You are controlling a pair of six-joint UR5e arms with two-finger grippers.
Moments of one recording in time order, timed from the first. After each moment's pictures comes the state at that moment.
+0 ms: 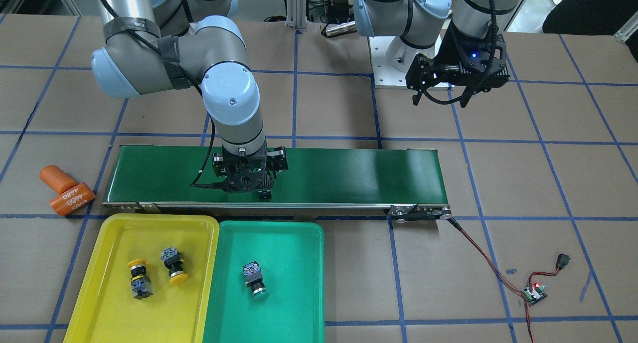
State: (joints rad) left arm -1.49 -1.38 -1.84 -1.44 1.58 0.12; right arm 1.85 -1.25 1.72 -1.99 -1.54 0.16
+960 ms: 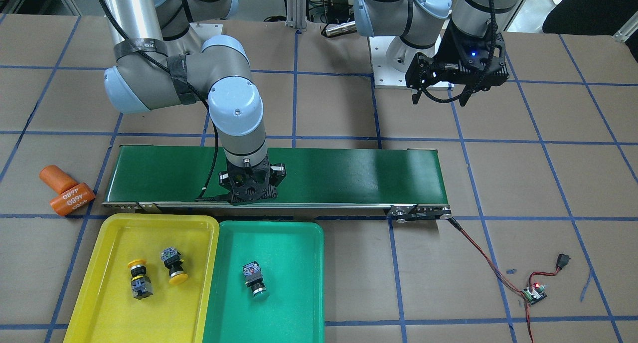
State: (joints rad) left arm -1.49 -1.38 -1.85 -1.44 1.58 0.12; right arm 1.85 -1.21 1.75 -2.13 -1.56 0.12
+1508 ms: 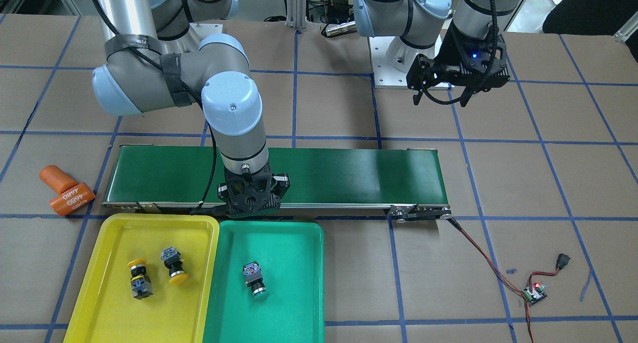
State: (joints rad) left arm -1.48 -1.38 -1.86 -1.44 1.58 0.12; right arm 1.85 -1.16 1.60 -2.12 -1.56 0.10
